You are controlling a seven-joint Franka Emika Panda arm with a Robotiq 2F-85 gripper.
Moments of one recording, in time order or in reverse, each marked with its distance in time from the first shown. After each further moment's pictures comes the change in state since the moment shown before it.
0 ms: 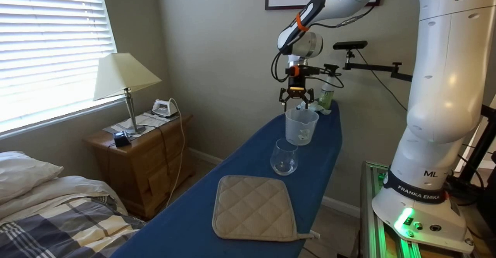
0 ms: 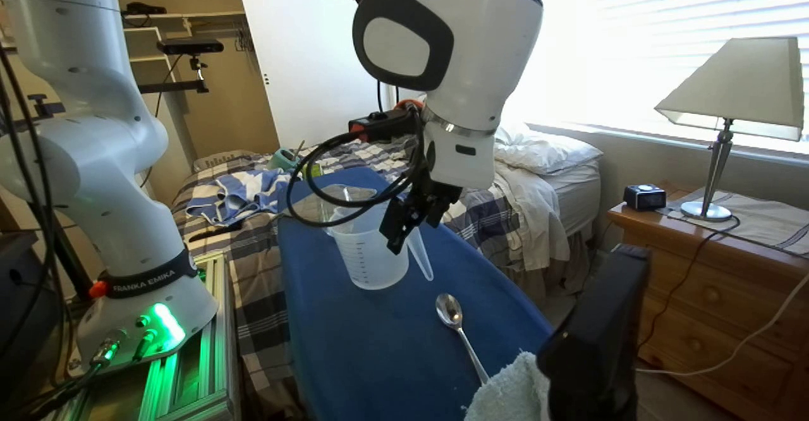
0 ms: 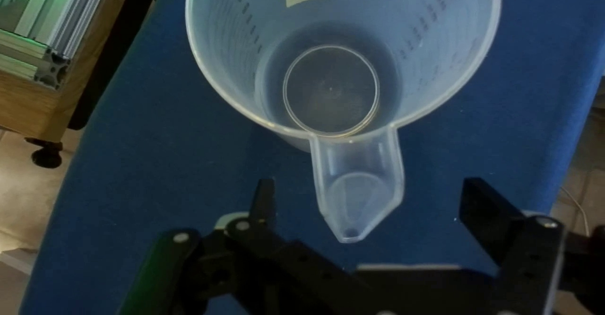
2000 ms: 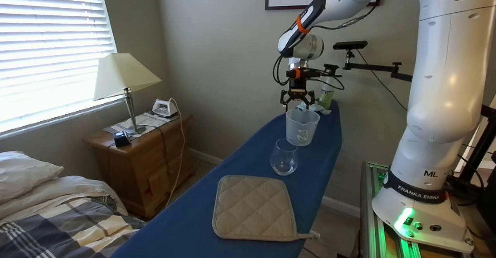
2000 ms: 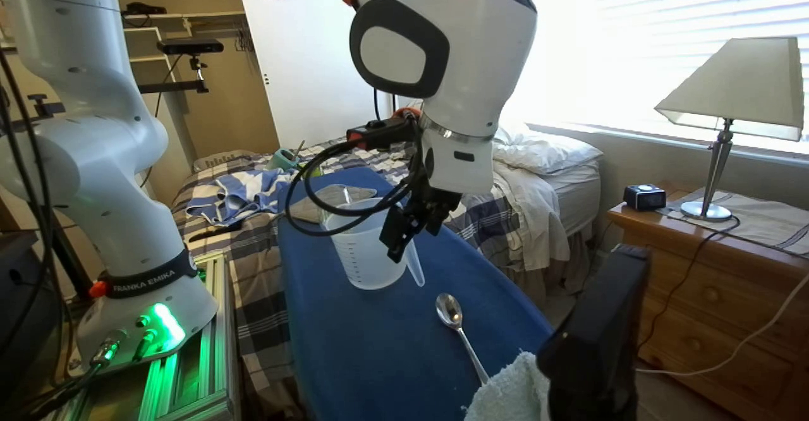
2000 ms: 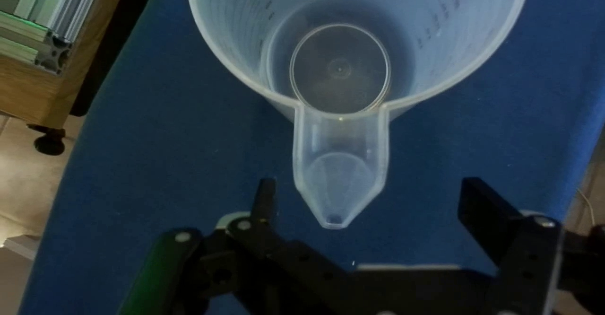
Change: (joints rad) arm 0.000 0.000 0.000 -0.026 -0.019 0.047 -0.007
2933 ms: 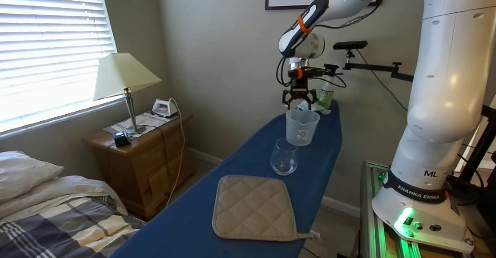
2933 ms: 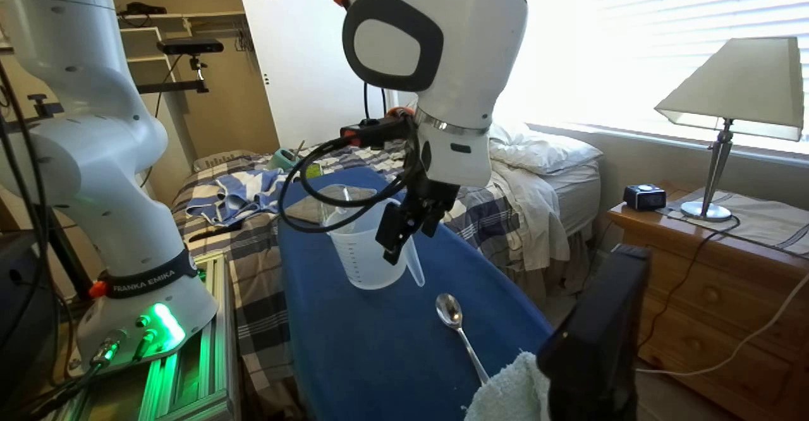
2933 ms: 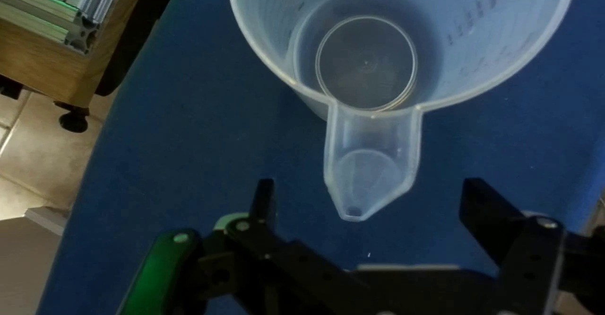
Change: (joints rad) arm 0.008 -0.030 0.000 -0.026 -0.066 0.025 -0.001
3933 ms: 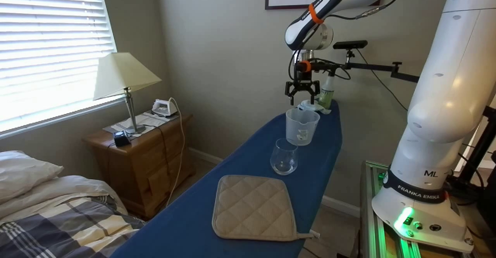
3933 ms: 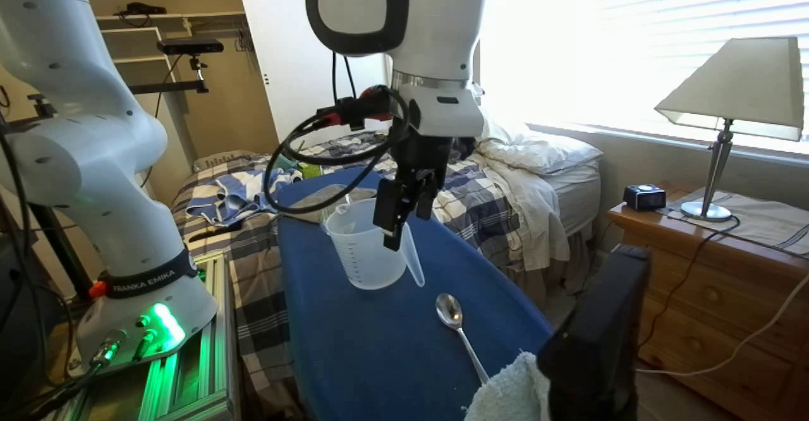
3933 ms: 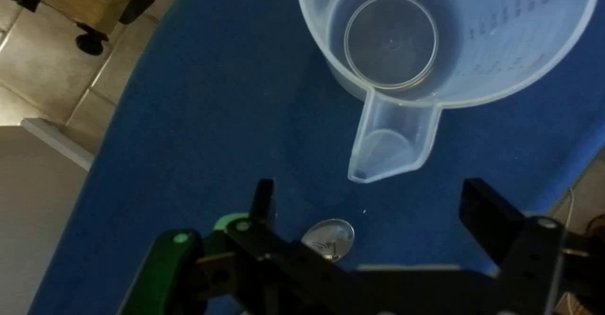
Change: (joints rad) arm 0.003 -0.150 0.012 -0.088 -0.128 0.092 -0.066
